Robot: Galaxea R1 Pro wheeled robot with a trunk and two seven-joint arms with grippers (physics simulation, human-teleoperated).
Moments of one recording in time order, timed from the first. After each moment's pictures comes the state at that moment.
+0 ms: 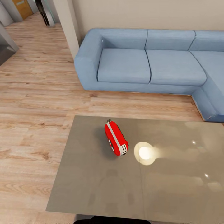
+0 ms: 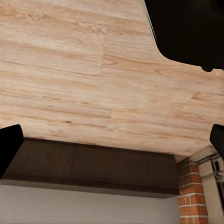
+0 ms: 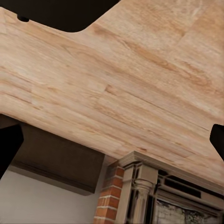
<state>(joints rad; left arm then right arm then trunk) 0.00 0.00 0.00 -0.01 0.11 -0.06 -0.01 0.00 0.00 0.42 0.00 -0.02 -0.08 0.01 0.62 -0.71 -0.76</state>
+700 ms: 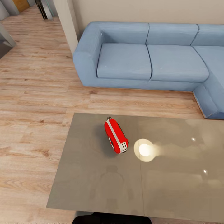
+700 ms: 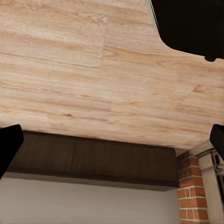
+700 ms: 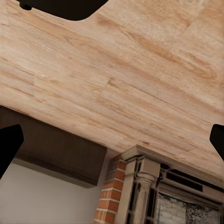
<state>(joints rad) 0.00 0.00 0.00 -0.01 0.11 -0.06 -0.01 0.00 0.00 0.42 0.00 -0.02 -0.08 0.01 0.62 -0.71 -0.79</state>
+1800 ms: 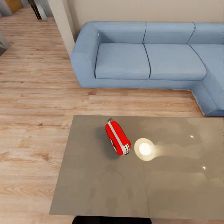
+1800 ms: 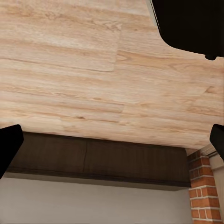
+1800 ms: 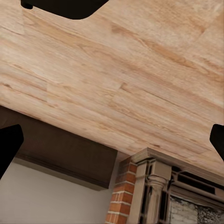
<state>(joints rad) 0.00 0.00 0.00 -0.01 0.11 -0.06 -0.01 0.00 0.00 0.42 0.00 -0.02 -0.08 0.01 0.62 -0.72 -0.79</state>
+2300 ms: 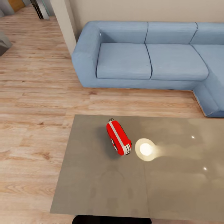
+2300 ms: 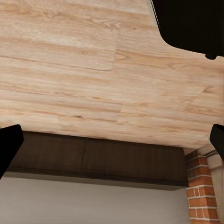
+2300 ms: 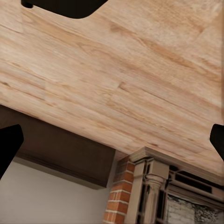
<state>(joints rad) 0.00 0.00 0.00 -0.01 0.11 -0.06 -0.01 0.00 0.00 0.42 0.00 -0.02 -0.08 0.01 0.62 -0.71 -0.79</state>
